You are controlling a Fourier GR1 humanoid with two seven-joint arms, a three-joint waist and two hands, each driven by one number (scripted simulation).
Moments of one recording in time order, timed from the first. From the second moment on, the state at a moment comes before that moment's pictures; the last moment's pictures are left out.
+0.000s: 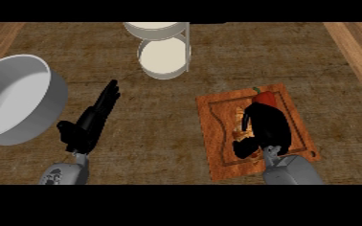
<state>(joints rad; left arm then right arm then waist) -0.10 0.15 -0.08 -1.37 0.06 -0.07 -0.08 -0.20 -0.18 0.37 -1.56 0.94 0.23 0.77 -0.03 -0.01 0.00</state>
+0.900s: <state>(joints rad) -0.09 0.14 -0.09 -1.36 0.05 -0.08 -0.09 -0.19 -0.01 0.52 -2.01 1.45 -0.01 1.23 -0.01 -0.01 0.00</state>
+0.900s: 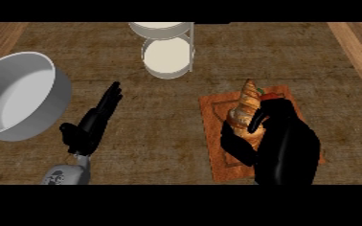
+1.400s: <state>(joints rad) -0.12 0.13 -0.11 -1.35 0.04 -0.09 -0.08 -0.53 -0.01 0.38 -1.95 1.44 0.05 1.24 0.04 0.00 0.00</state>
